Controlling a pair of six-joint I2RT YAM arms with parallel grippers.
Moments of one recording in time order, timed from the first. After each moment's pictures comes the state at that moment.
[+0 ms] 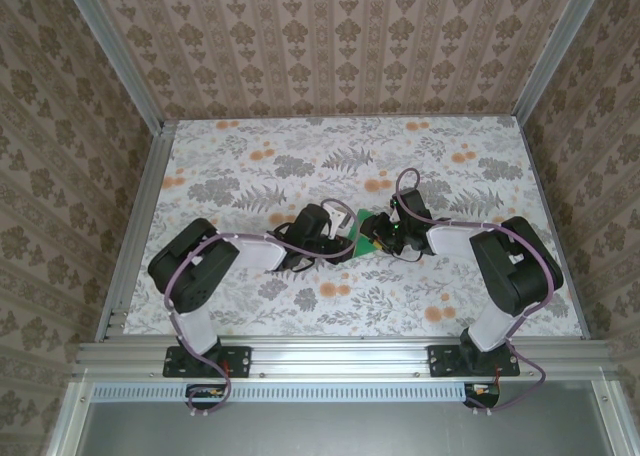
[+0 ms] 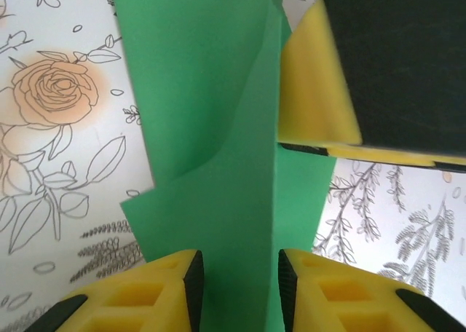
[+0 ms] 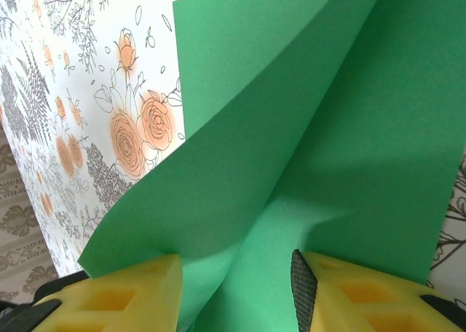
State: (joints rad) left arm -0.84 1.77 0.80 0.24 0.27 -0.36; right arm 0.37 1.68 0.73 0.07 -0.40 0.99
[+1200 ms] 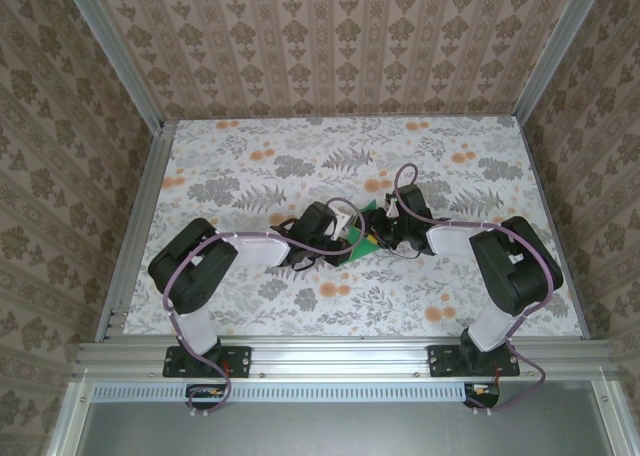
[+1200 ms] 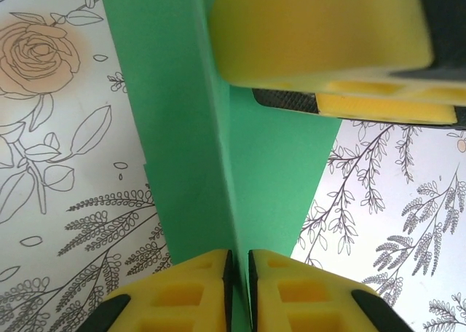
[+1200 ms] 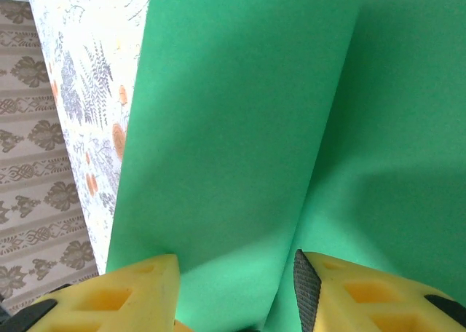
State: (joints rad) left arm -0.85 1.79 0.87 0.07 0.26 -0.32; right arm 0.37 1.68 0.73 0.18 -0.48 0.99
